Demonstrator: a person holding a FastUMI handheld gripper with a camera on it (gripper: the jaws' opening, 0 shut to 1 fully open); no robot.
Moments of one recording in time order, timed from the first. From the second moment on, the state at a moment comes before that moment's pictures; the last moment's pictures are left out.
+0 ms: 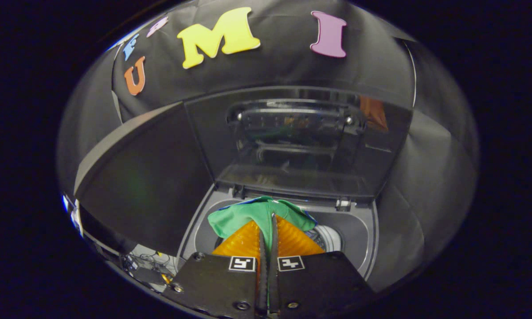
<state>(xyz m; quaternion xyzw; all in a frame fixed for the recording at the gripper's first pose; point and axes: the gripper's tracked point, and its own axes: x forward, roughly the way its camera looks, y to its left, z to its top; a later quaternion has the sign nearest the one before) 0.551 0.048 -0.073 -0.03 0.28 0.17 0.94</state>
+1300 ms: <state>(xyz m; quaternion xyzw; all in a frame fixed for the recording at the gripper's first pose) 0.551 0.024 -0.205 0.00 0.45 0.03 0.89</state>
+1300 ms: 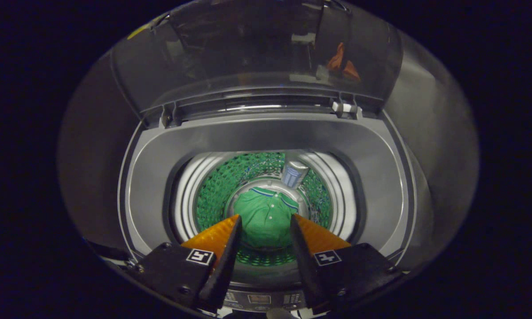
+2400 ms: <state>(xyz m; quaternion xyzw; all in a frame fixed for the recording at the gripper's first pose) 0.556 0.015 0.000 -0.02 0.20 0.04 0.98</state>
